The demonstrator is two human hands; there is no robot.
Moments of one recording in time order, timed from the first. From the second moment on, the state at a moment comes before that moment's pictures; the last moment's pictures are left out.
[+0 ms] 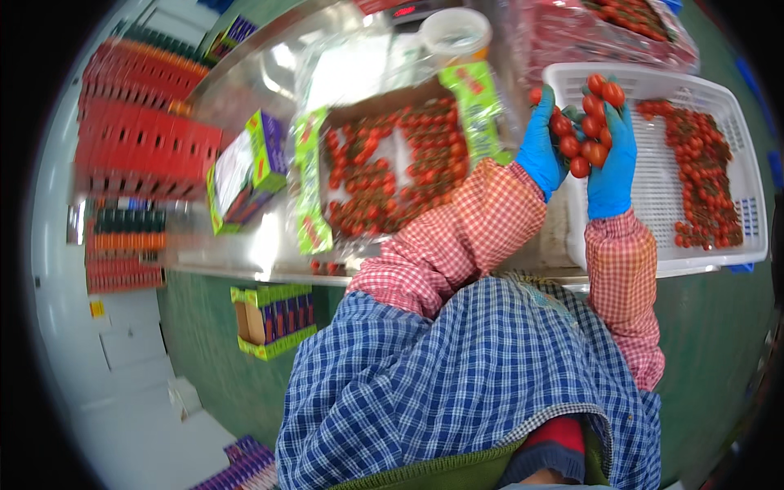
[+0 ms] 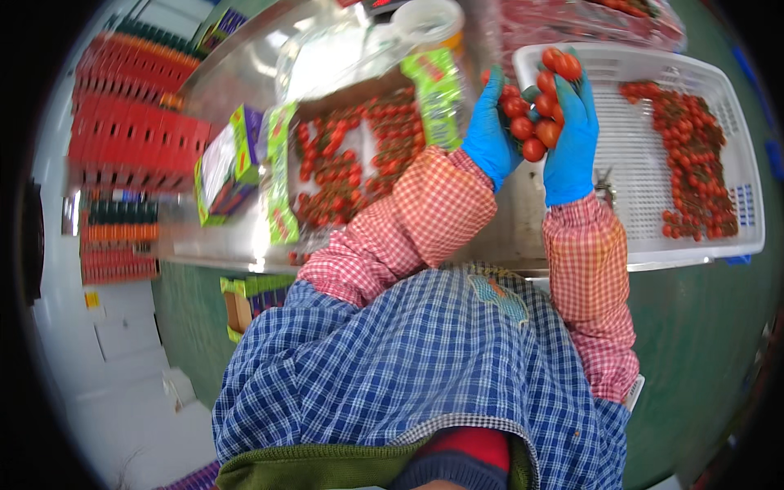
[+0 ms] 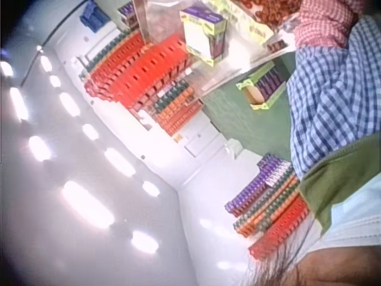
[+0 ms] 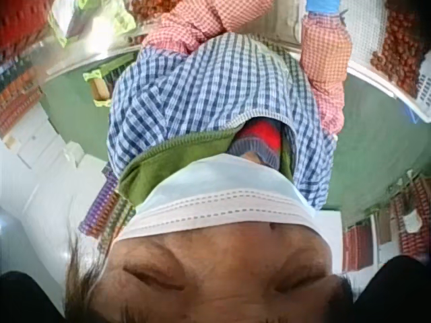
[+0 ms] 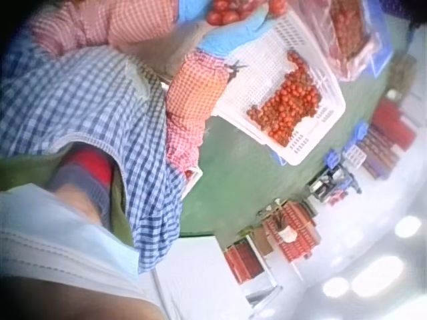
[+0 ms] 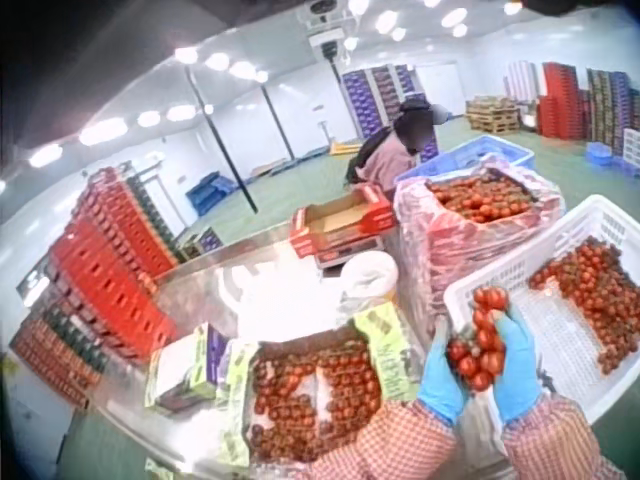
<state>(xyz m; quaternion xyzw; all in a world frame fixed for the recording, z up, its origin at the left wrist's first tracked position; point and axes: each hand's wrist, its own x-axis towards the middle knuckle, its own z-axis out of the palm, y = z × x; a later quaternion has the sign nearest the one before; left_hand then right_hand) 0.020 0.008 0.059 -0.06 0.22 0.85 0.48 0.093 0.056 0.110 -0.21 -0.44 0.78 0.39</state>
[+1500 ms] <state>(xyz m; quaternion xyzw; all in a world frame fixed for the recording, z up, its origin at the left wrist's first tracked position) -0.187 0.021 0.082 0.61 0.69 0.38 0.09 0.402 0.485 0.014 -0.71 -0.70 0.01 -0.07</state>
